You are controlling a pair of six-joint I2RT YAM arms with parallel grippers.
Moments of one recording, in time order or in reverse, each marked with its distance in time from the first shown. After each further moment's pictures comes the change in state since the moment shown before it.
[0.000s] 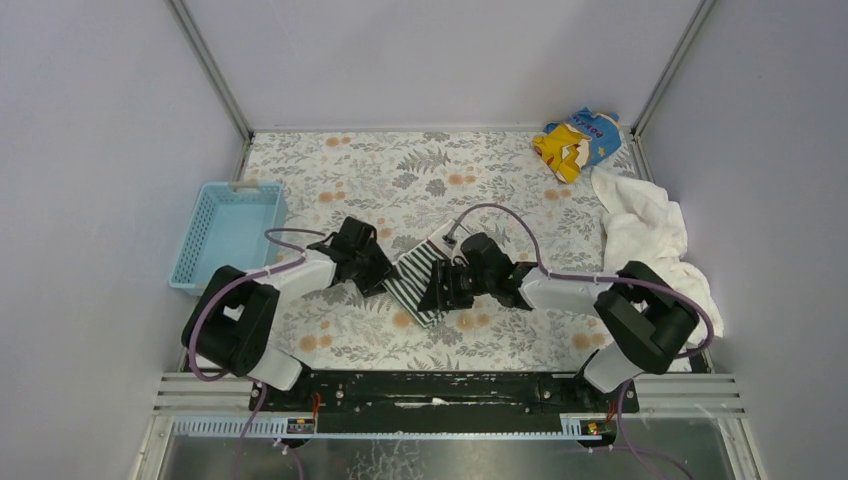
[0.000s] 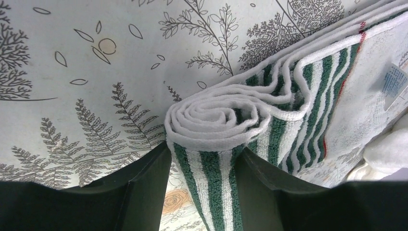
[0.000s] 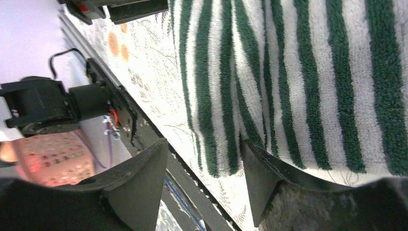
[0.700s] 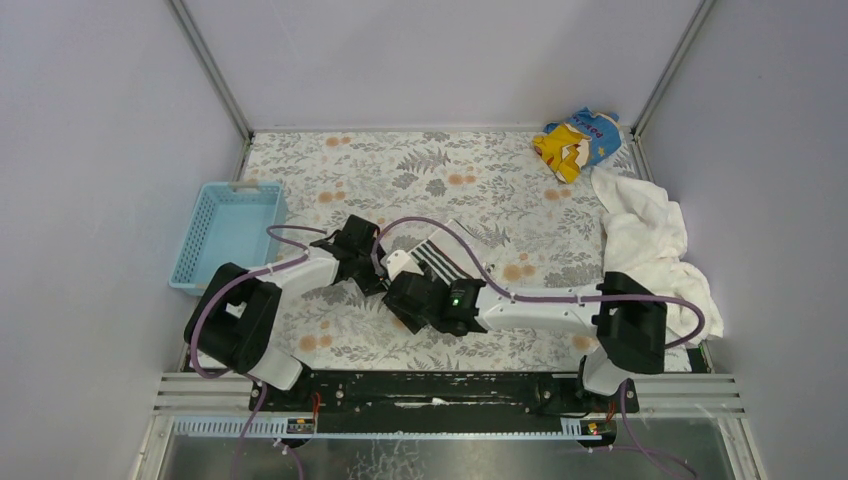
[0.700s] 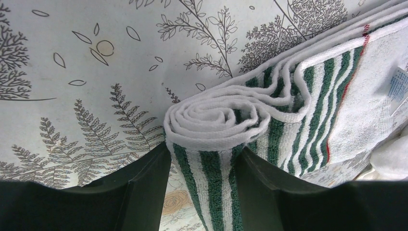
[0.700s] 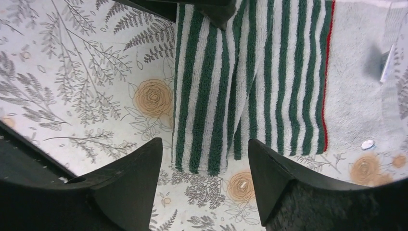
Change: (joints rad) left arm -0.017 0.021 0.035 -0.036 -0.033 0.001; right arm 0.457 0.048 0.453 -0.629 0.895 -0.520
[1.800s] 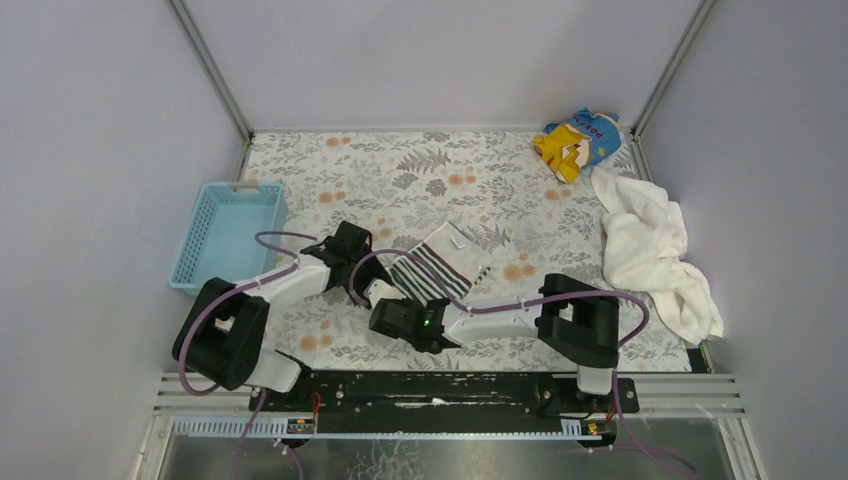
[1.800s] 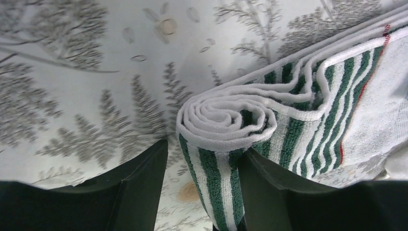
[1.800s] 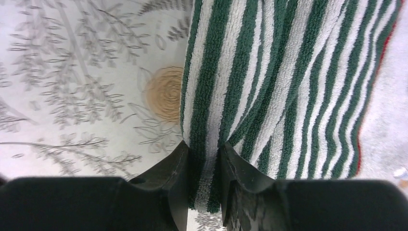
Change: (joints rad) left arm 0.013 -0.072 -0.040 -0.059 -0.028 0.016; right arm 0.091 0.251 0.040 0.028 0.100 -0.110
